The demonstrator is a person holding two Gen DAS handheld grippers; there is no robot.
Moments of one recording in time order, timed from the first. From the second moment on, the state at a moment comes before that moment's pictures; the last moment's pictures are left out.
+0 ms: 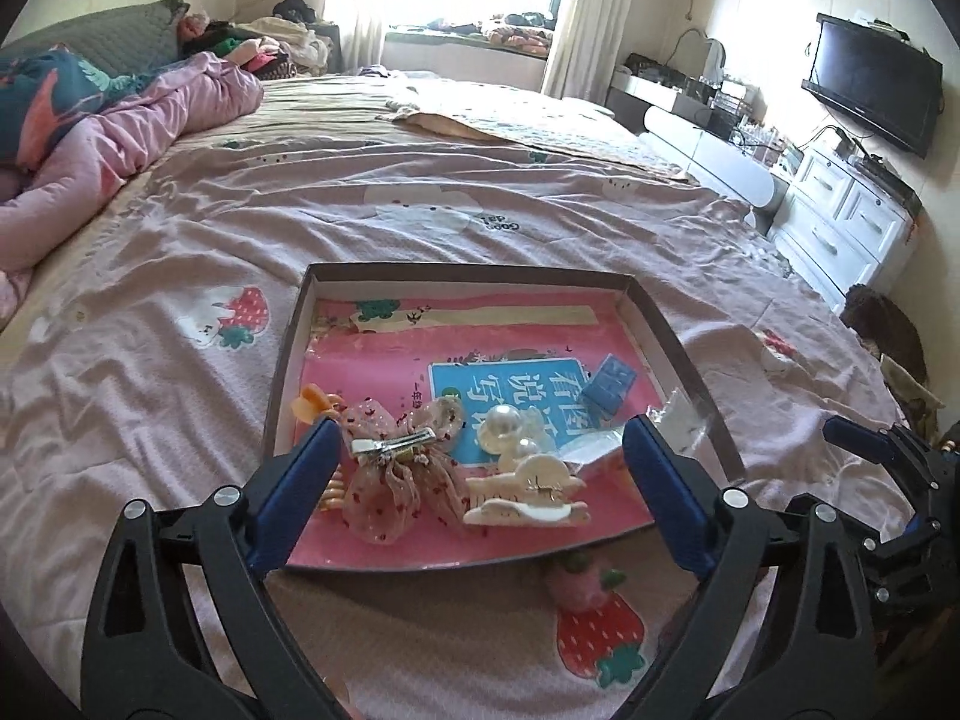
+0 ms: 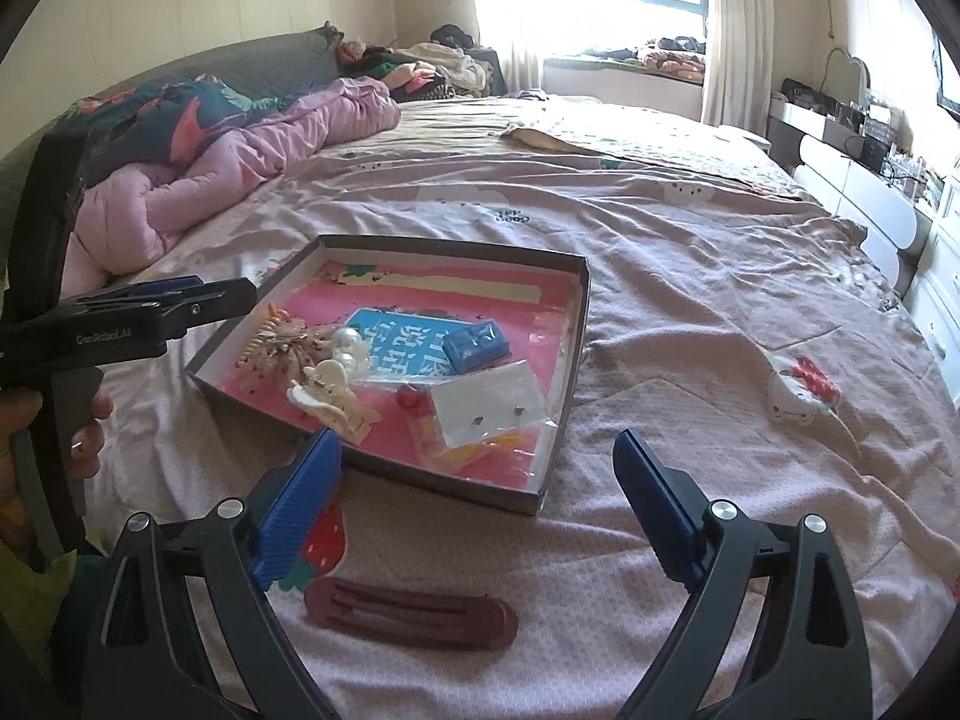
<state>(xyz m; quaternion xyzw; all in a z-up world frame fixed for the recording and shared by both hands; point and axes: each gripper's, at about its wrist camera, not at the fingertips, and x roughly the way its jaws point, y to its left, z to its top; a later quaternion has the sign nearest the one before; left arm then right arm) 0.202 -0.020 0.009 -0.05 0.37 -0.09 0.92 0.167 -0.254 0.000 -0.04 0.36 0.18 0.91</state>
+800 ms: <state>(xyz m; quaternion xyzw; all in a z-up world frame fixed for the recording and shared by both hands) 0.158 -0.032 0.007 -0.04 0.37 -0.09 0.93 0.124 -0.268 -0.013 -0.05 0.37 0.20 0.91</state>
